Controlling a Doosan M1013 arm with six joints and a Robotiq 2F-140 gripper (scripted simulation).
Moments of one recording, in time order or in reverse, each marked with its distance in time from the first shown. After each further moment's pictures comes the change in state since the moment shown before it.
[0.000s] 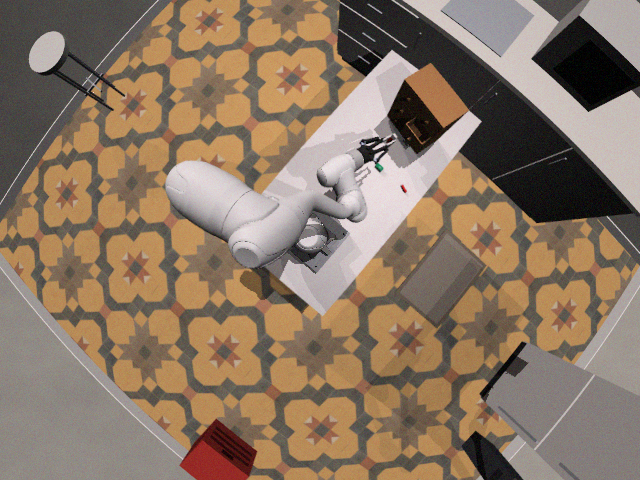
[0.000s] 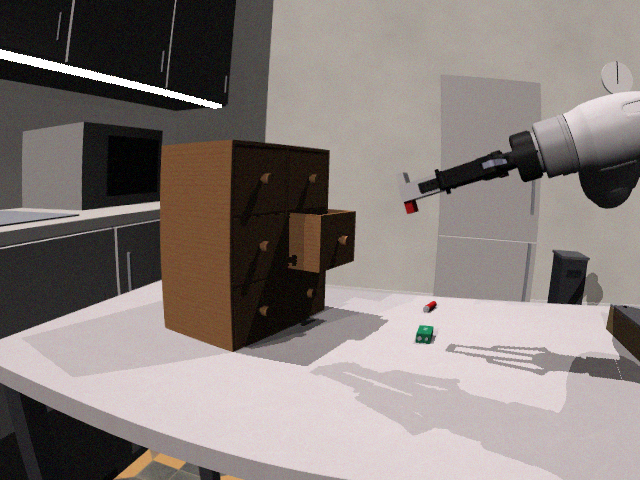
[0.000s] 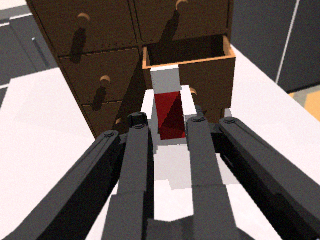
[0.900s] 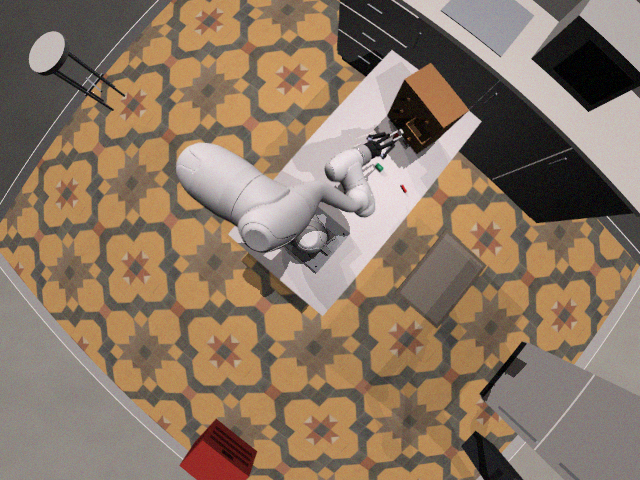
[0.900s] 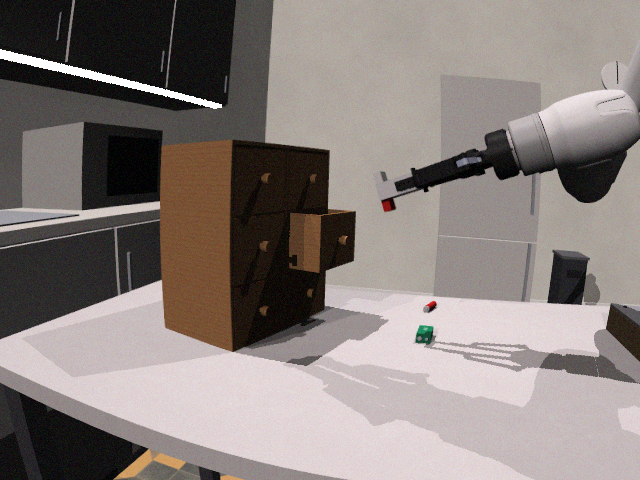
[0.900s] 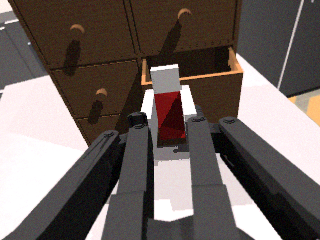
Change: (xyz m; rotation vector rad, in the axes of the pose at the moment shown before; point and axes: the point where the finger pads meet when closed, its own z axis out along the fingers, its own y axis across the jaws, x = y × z) arm 0.014 0.000 0.037 0.000 0.000 0.000
